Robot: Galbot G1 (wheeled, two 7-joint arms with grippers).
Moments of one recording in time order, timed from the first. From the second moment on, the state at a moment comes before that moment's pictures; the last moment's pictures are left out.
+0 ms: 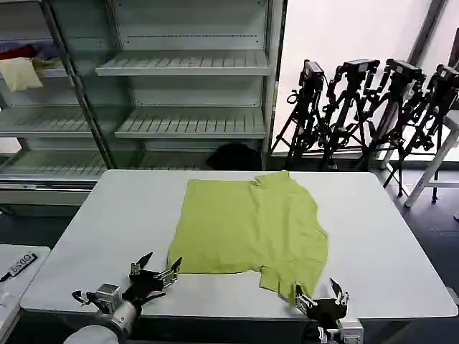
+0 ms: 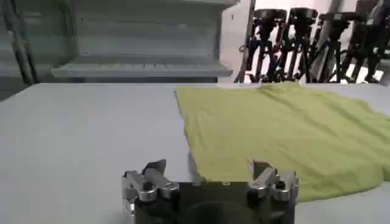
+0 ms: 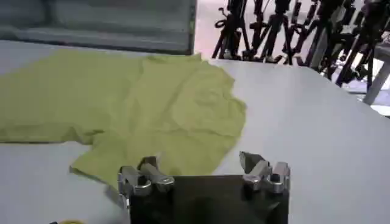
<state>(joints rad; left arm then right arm) 1.48 -1.16 -0.50 -2.12 -0.42 0.47 -0.01 -1.69 1.46 0.45 2.27 0.00 -0.54 0.12</state>
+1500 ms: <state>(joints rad) 1.46 -1.18 -0.47 -2.12 -0.38 0.41 0.01 -1.58 1.48 0.45 2.29 0.07 -0.54 0.16</state>
